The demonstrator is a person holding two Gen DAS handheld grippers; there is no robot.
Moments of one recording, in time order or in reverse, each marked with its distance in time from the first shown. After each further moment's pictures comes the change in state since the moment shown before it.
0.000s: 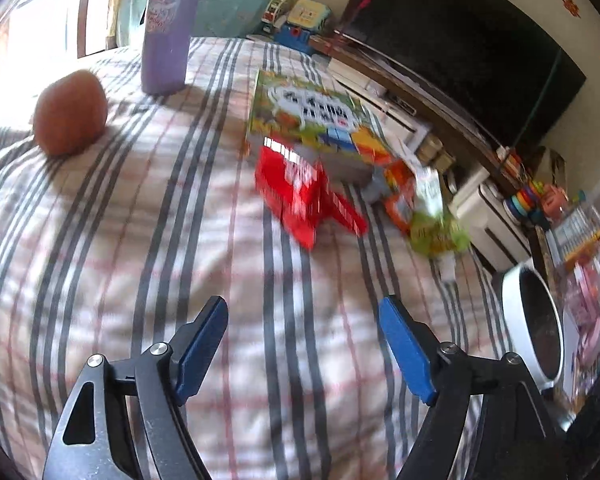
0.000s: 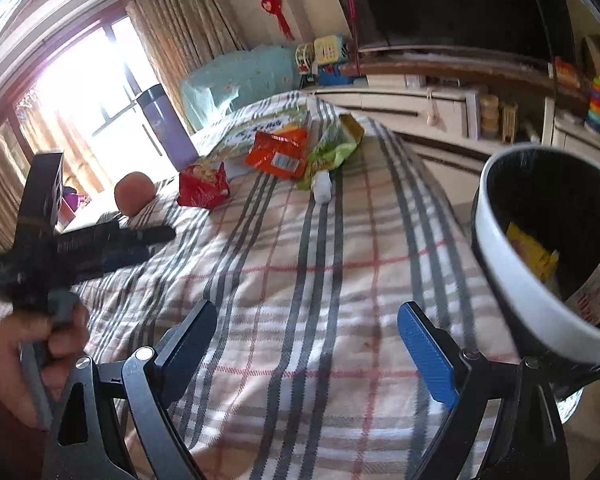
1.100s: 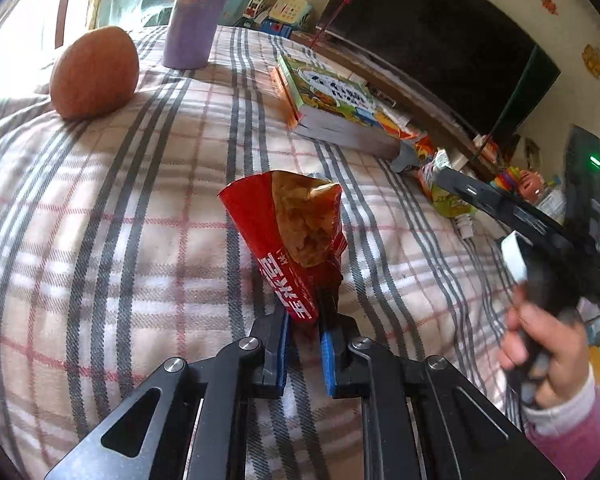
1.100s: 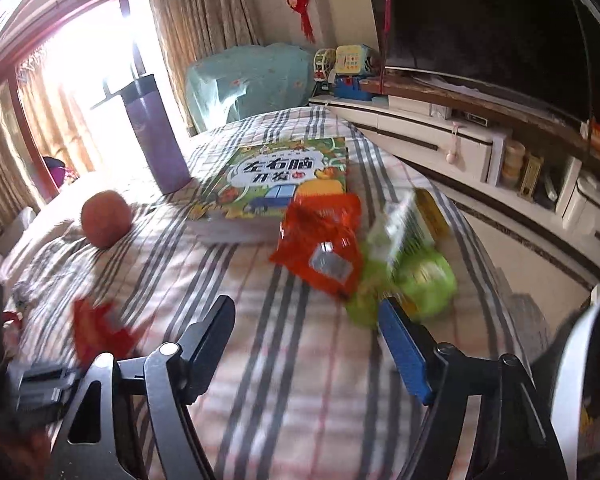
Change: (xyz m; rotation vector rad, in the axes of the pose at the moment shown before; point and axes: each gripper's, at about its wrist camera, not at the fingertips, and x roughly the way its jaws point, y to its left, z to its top) left arm 0.005 0.090 -0.026 0.046 0.016 -0.134; right arm 0.102 0.056 0.100 -0.153 -0.025 -0.084
